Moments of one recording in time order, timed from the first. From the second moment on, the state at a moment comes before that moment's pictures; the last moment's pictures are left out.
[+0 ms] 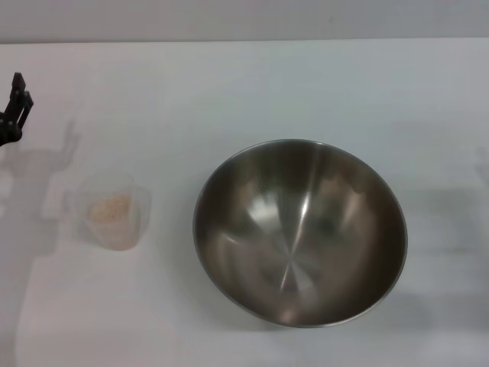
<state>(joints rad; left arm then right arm) -0.34 -2.08 -1.03 -0.26 2.40 1.19 0.05 0.25 2.09 -0.69 0.03 2.34 1.68 -2.75</state>
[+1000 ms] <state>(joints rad) -0.37 -2.08 -1.07 -0.22 2.39 1.09 0.07 0.42 2.09 -1.11 -0.73 2.31 1.00 -2.23</state>
